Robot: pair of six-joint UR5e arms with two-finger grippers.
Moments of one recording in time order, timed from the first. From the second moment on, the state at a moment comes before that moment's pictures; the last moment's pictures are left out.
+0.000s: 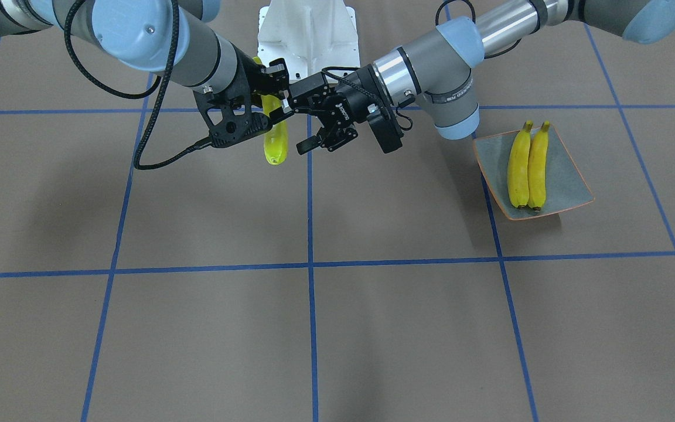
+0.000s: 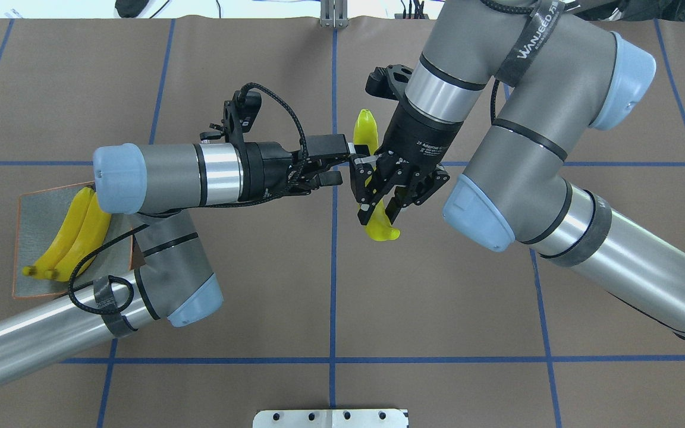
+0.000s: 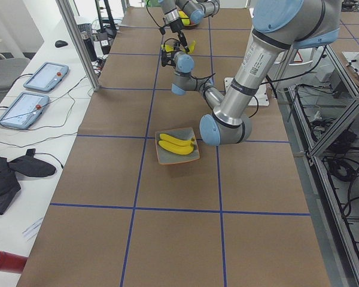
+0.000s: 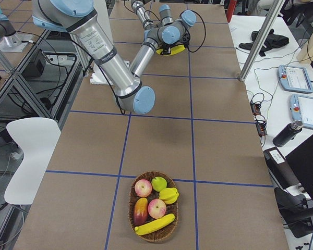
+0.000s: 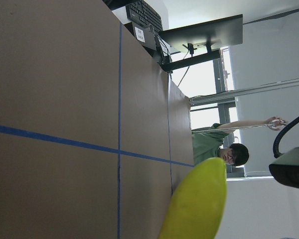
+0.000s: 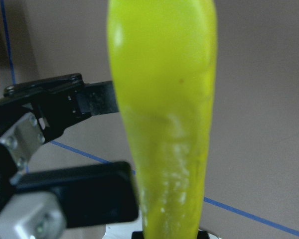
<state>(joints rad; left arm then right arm) -0.55 -2.22 -1.48 -2.98 -1.81 -1.73 0.76 -0.83 1.79 -1.88 2.63 0.80</state>
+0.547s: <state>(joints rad) -0.54 -2.24 -1.47 -2.98 -1.79 -1.74 0.76 -0.83 1.80 -1.87 2.63 0.80</state>
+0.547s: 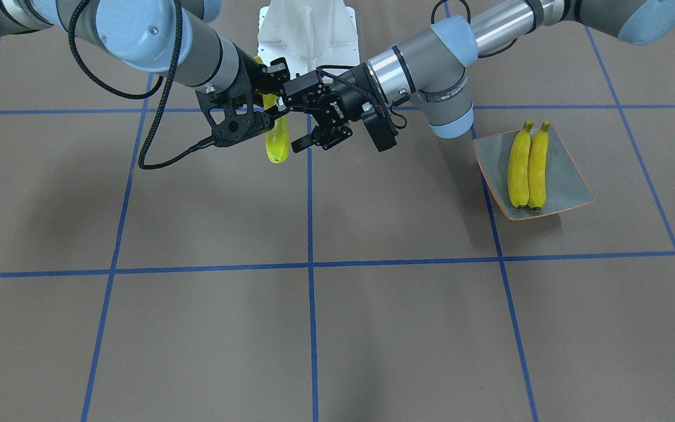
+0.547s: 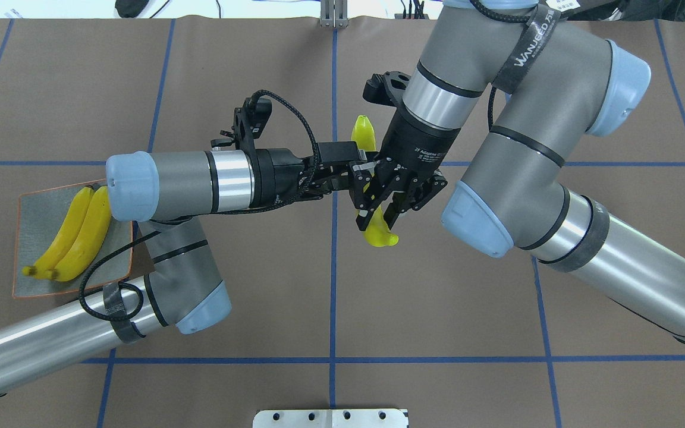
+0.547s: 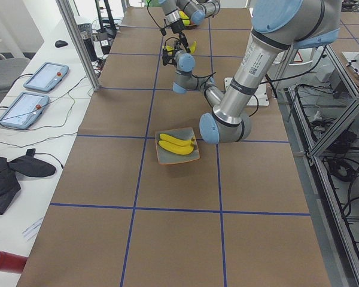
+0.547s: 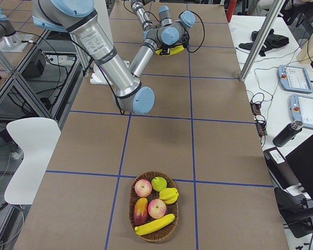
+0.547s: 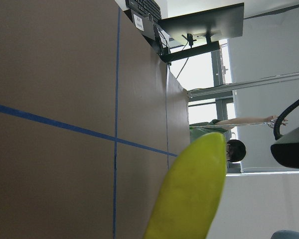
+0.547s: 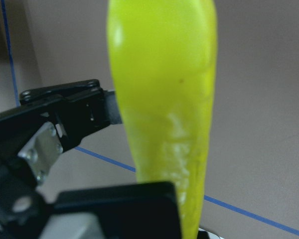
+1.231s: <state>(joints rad) -0.53 -2.24 -1.46 -2.98 -1.79 -1.74 0.75 -0.83 1.80 -1.86 2.64 0.80</state>
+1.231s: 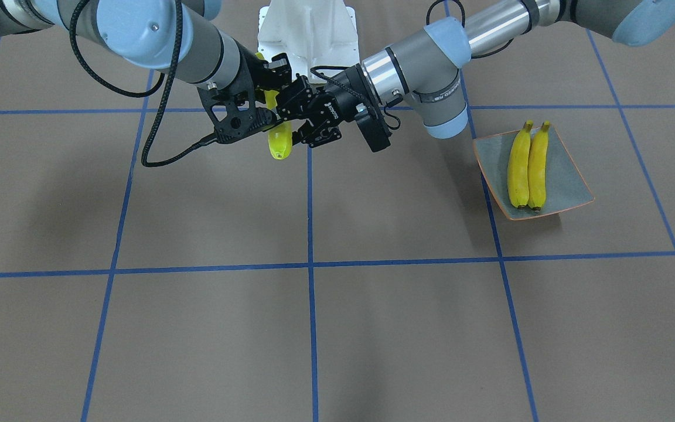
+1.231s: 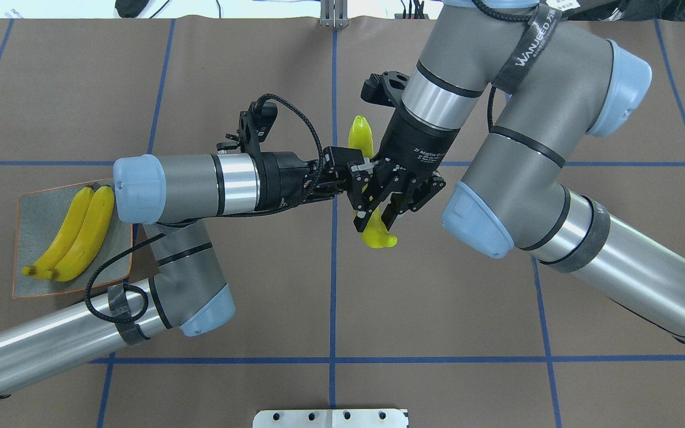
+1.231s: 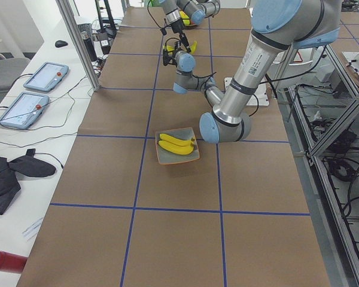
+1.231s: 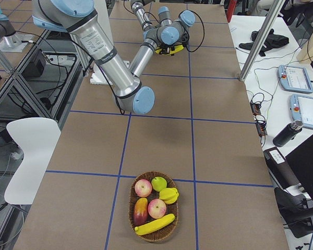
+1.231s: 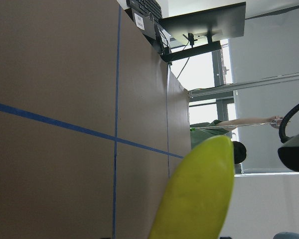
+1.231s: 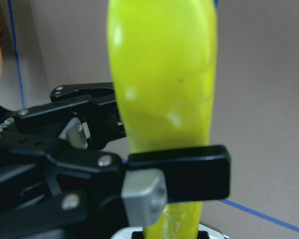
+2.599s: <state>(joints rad) -0.52 -2.22 -1.43 -3.00 -1.79 -1.76 0.80 -0.84 1.81 -1.77 2.67 0.99</state>
